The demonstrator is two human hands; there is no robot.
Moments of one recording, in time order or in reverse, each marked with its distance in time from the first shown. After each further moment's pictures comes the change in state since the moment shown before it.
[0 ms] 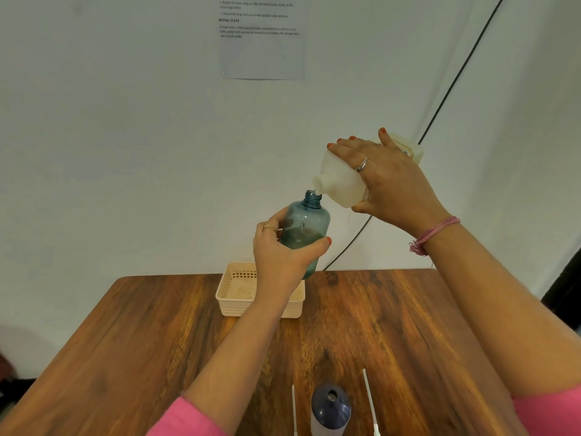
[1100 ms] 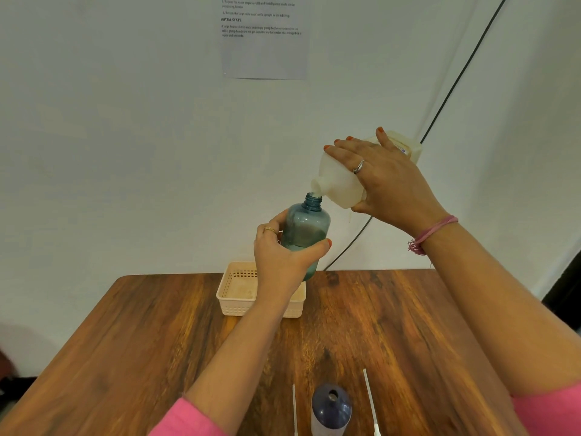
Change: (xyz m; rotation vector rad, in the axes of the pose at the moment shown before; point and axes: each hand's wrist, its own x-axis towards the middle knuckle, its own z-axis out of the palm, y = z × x) left_hand -0.002 -0.003 -0.001 0.012 -0.014 0.000; right_hand 0.003 0.001 0.006 -0.049 0.009 -0.044
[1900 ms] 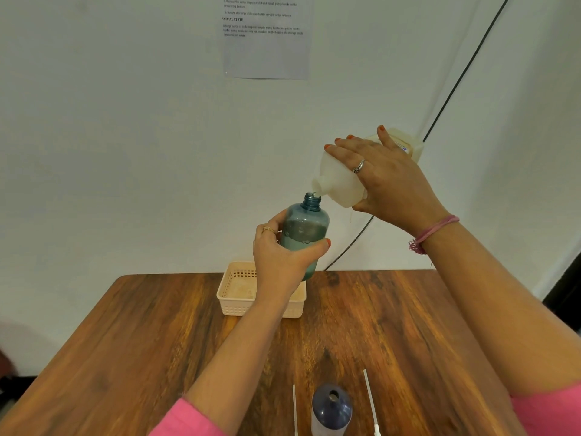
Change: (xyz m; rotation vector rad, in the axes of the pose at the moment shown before) left_hand 0.001 0.000 -0.004 -0.024 0.009 -0.007; right_hand 0.002 0.000 0.000 -0.030 0.016 -0.018
